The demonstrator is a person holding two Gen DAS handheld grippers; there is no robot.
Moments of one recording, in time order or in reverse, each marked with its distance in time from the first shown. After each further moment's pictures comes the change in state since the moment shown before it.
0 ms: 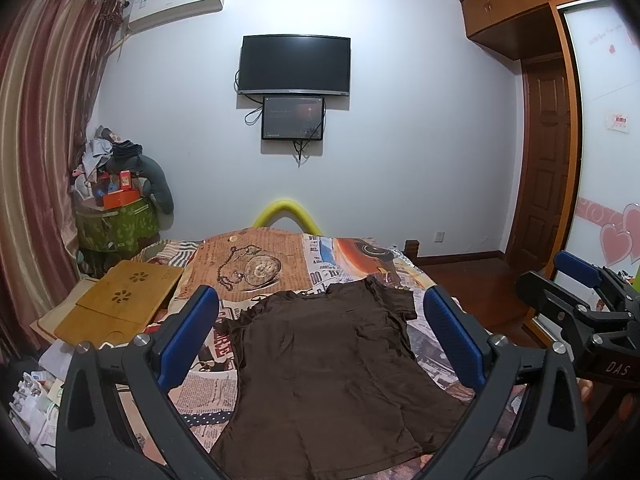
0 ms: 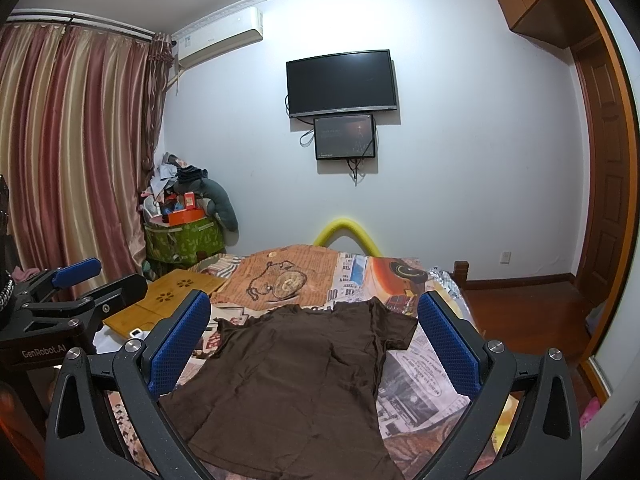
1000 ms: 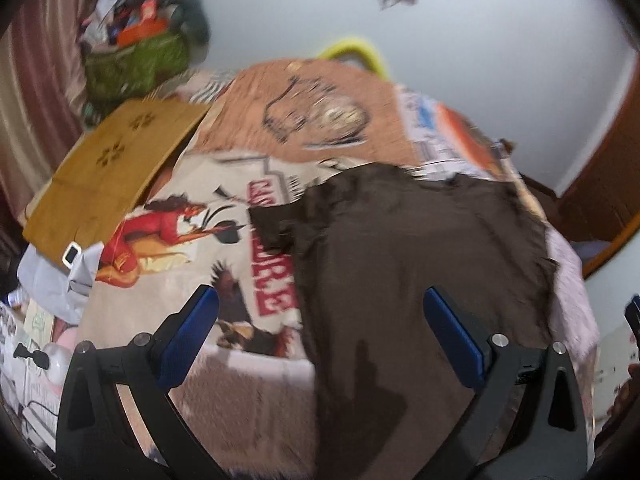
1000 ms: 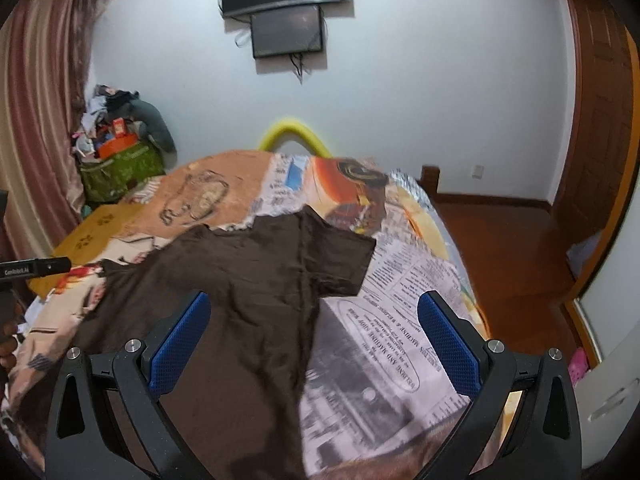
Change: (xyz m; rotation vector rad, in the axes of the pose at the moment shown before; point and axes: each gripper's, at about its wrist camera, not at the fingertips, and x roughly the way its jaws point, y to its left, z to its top) left arm 0.286 0.162 -0.080 -0.239 0.606 0.133; right arm 0.160 -0.093 -0.065 0.072 0.359 -0.153
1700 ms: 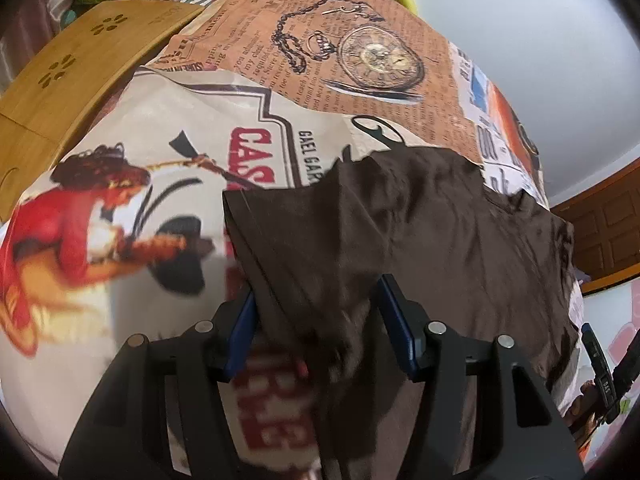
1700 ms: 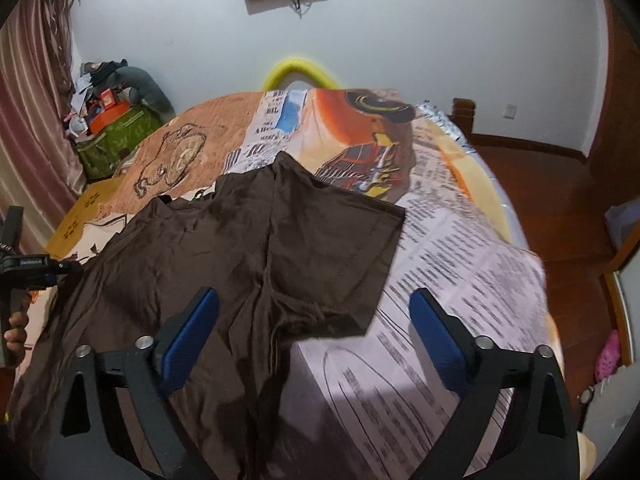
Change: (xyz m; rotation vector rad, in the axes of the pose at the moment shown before) left arm 0.143 0.047 0.049 -0.181 0.258 -0.115; right arm 0.128 -0.037 0.022 0.053 0.219 0.132
